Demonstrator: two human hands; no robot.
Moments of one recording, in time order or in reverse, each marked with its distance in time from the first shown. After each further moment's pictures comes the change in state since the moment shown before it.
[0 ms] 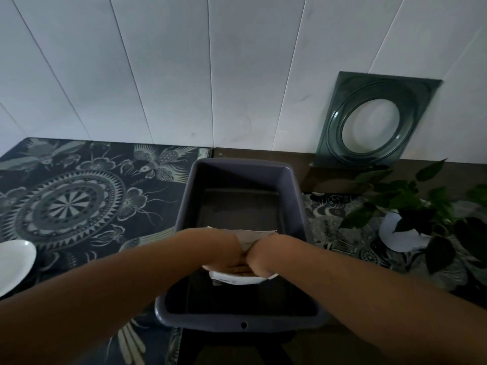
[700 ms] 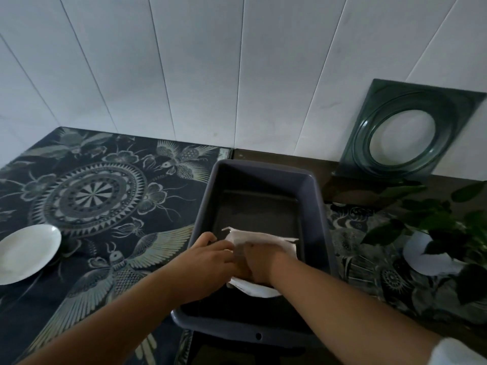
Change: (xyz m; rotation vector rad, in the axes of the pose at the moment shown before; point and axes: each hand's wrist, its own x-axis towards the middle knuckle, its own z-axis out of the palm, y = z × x) left_hand -0.060 -0.029 0.069 0.210 0.729 0.100; right_hand 0.059 -0.021 0.001 0.153 0.291 0.002
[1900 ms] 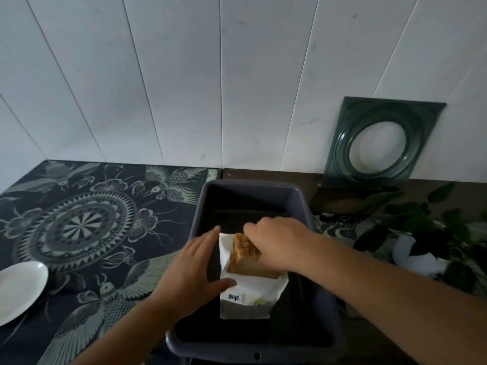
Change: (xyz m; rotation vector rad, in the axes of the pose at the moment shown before) left_hand 0.004 -0.001 -0.012 -0.542 0.275 -0.550; right_hand -0.101 0.015 -0.094 -0.120 0.466 -0.109
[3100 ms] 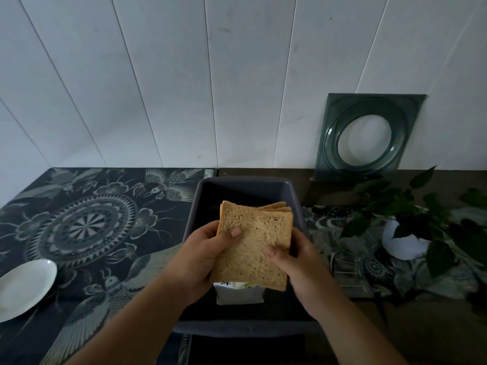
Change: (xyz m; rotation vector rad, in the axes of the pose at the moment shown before) left_hand -0.009 0.108 -0.030 -1.447 -0.159 -0.441; right_hand -0.107 -0.020 0.057 1.847 0.533 0.232
